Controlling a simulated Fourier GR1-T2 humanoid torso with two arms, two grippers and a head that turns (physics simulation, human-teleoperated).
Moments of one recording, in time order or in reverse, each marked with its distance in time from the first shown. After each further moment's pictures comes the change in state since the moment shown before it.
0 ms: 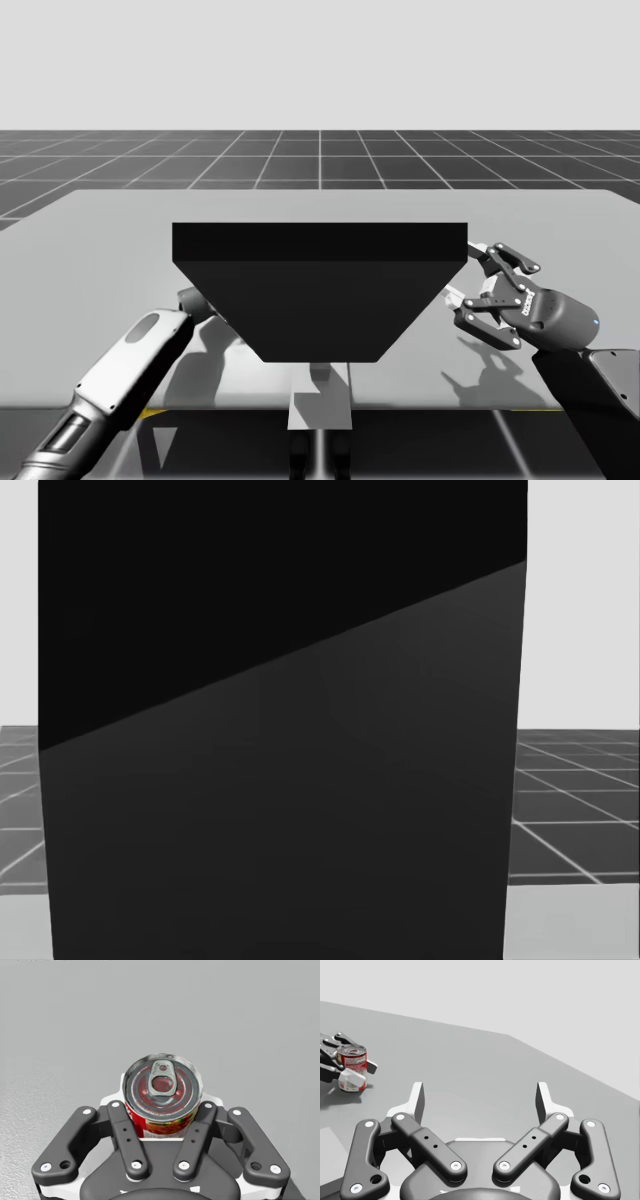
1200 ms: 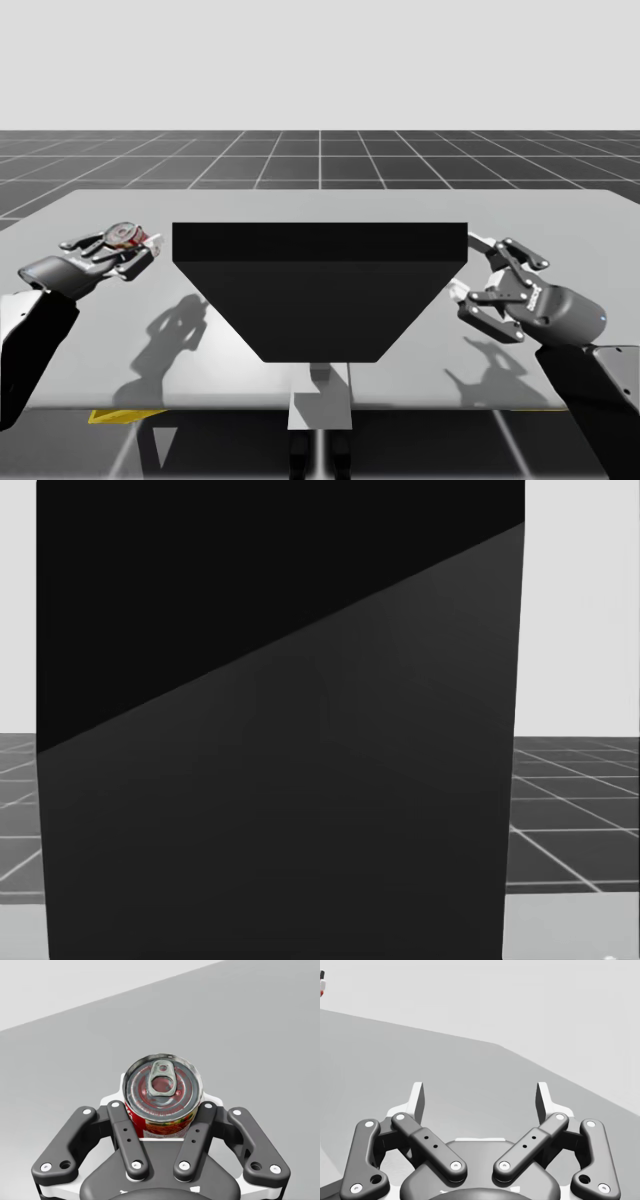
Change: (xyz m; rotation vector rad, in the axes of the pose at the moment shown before) left arm 0.060 0.080 0.146 0.552 -0.141 -0.031; right arm 0.004 -0.006 0.001 -0.039 -0.022 0.022
